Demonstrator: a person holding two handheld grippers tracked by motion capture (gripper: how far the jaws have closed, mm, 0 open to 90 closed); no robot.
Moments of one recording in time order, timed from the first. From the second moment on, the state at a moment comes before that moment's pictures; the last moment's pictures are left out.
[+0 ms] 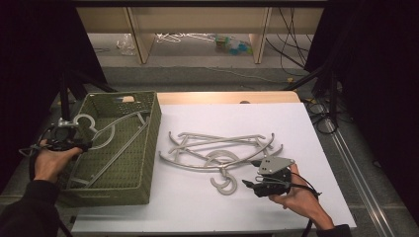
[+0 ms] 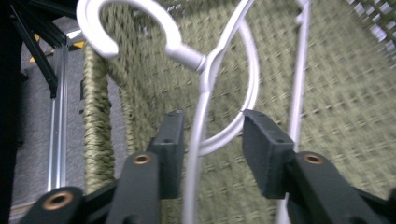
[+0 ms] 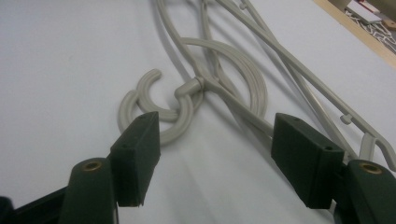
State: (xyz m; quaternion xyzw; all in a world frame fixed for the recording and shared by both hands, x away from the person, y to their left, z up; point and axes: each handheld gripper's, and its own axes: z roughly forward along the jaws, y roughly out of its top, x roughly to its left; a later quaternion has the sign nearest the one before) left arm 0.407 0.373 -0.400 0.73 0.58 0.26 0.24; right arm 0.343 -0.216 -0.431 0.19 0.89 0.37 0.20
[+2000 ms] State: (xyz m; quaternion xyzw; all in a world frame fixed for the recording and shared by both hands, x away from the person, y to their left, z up) left arm 0.269 0.150 -0.421 0.77 0.29 0.20 0.53; right arm 0.376 -0.226 -0.440 0.22 0.87 0.39 0.21
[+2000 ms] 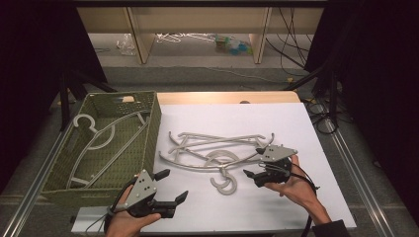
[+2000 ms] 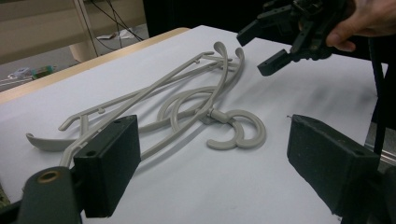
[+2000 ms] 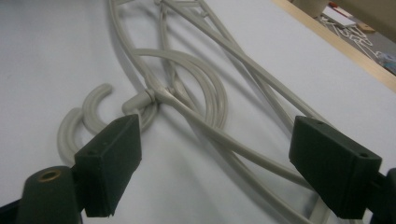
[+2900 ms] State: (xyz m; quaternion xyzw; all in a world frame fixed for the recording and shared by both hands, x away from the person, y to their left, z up) left arm 0.269 0.148 -0.425 0.77 0.29 0.19 0.54; right arm 0.425 -0.190 -0.474 0.12 0.94 0.27 0.19
